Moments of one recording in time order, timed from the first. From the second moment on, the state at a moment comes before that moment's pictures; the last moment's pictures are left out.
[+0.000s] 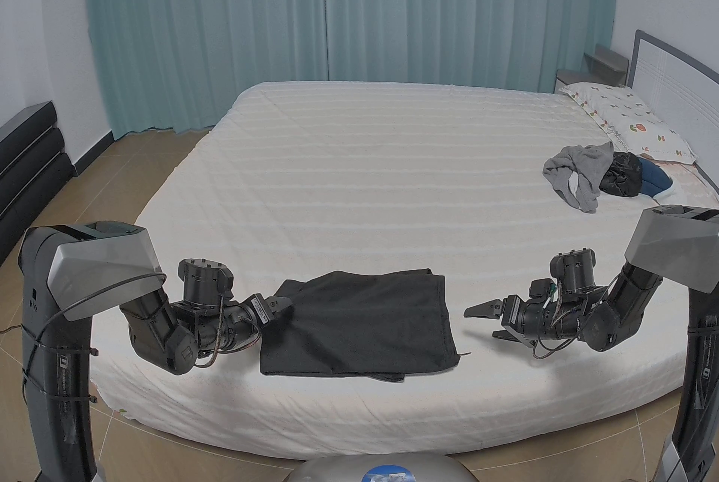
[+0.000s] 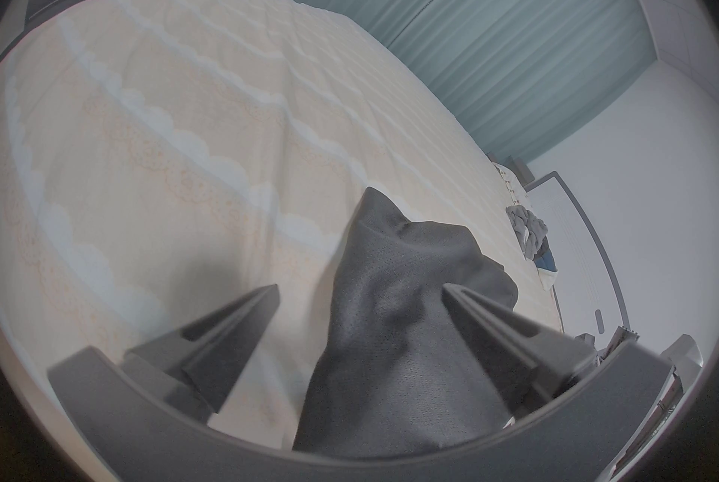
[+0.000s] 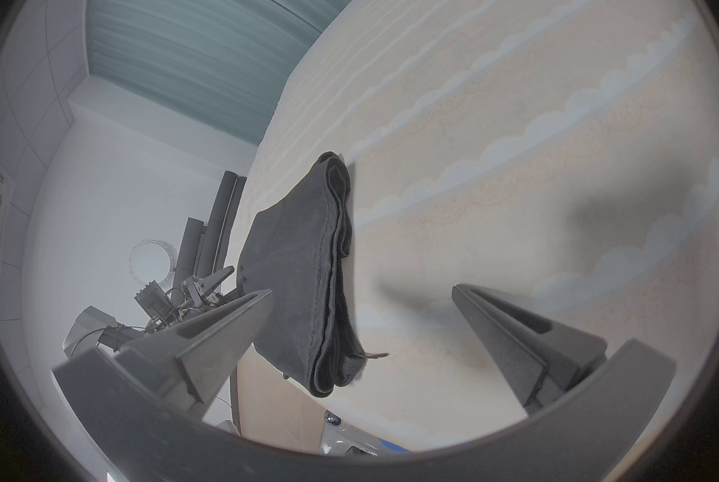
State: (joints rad) left arm -0.24 2.38 -0.79 -0.97 -0.18 -0.74; right arm 0.19 2.32 -0.77 -0.86 0.50 0.65
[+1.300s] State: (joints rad) left arm -0.12 1.67 -0.45 -0.90 0.05 -0.62; right arm 0.15 1.90 -0.54 -1.02 0.06 0.51
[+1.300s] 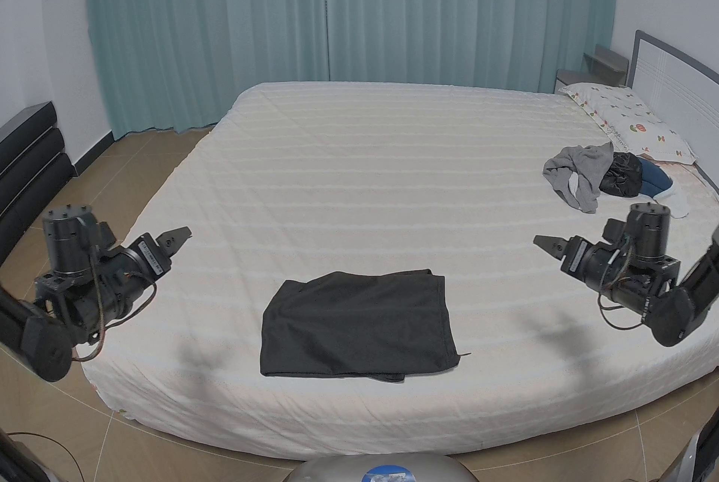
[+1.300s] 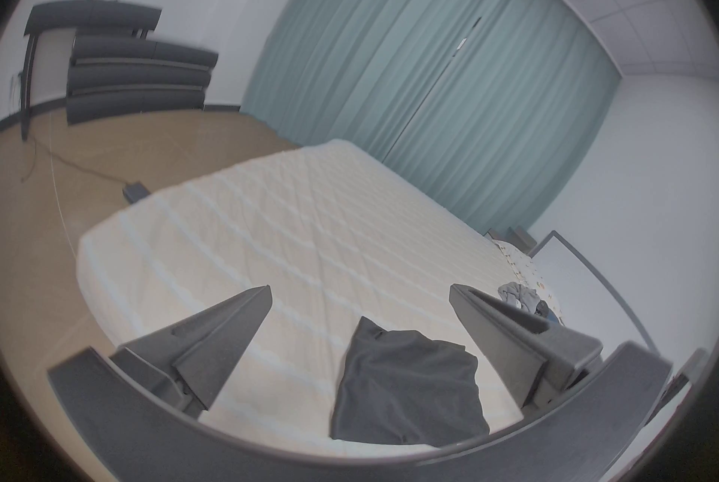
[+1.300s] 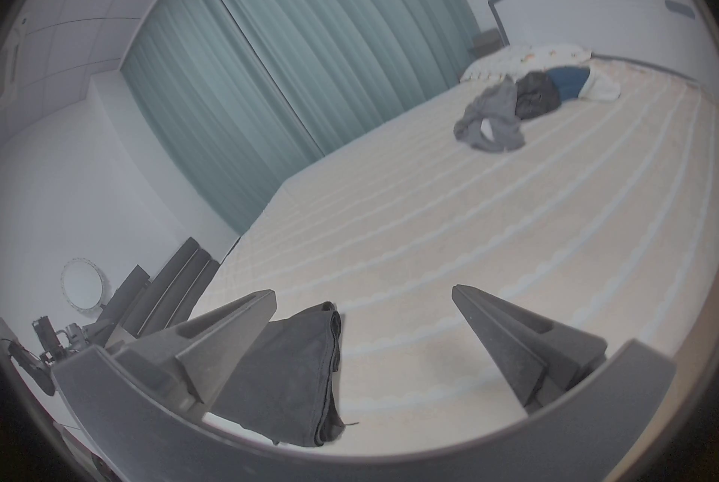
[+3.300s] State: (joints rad) left arm 0.00 0.01 -0.08 -0.07 0.13 -0.01; right arm 0.12 0.10 -0.02 -0.07 -0.12 -0.02
